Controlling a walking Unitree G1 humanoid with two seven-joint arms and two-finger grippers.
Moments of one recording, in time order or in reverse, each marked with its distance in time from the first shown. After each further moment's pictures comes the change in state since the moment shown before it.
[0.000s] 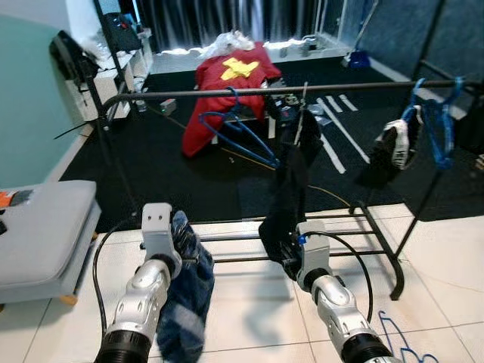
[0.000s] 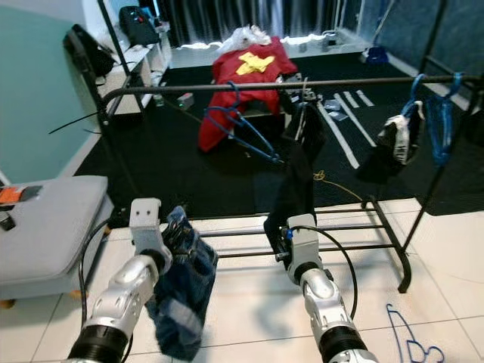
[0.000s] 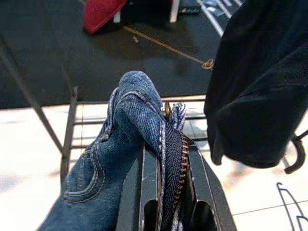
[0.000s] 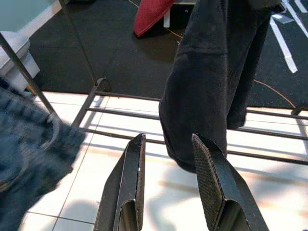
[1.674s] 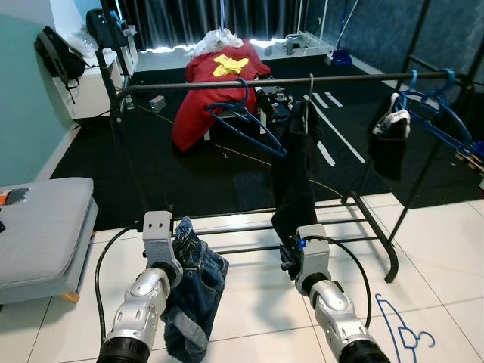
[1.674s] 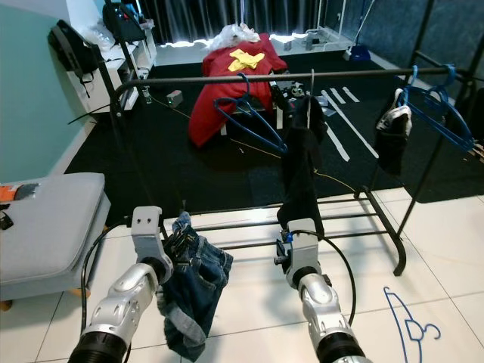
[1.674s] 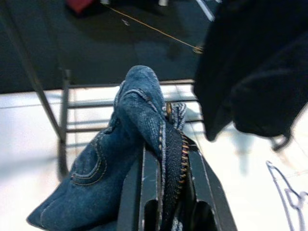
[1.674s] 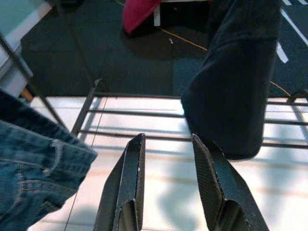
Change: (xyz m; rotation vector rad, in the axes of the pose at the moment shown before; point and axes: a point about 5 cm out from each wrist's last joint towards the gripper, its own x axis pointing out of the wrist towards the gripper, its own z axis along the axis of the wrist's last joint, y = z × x) left arm -0.007 -0.001 -0.021 -0.033 0.046 -0.042; right arm -0.006 -0.014 -0.003 0.017 -0.009 -0.070
